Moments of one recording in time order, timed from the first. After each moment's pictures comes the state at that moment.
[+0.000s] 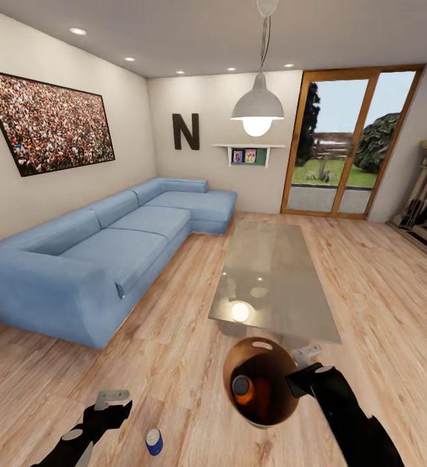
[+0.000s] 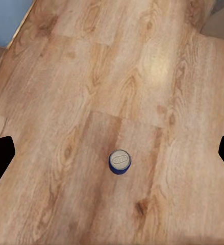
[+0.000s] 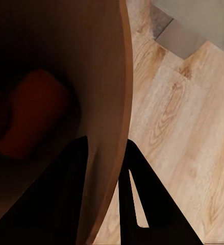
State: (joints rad) left arm -0.44 0.09 0.20 -0.39 -0.11 -0.08 -0.14; right arm -0.30 -0.06 0.09 -1.34 0.34 0.91 0.25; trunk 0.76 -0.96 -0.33
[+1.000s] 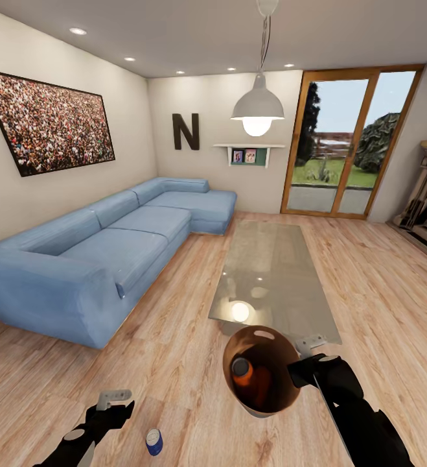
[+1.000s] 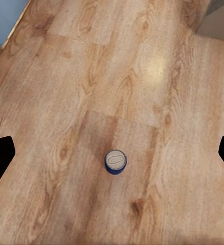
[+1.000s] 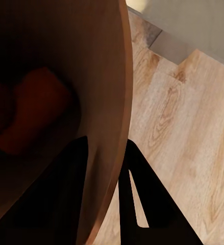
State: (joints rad) left arm -0.44 0.08 0.20 -0.39 -0.11 -0.08 -0.14; right arm -0.30 -0.06 0.09 -1.50 0.33 1.05 0.25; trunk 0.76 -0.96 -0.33
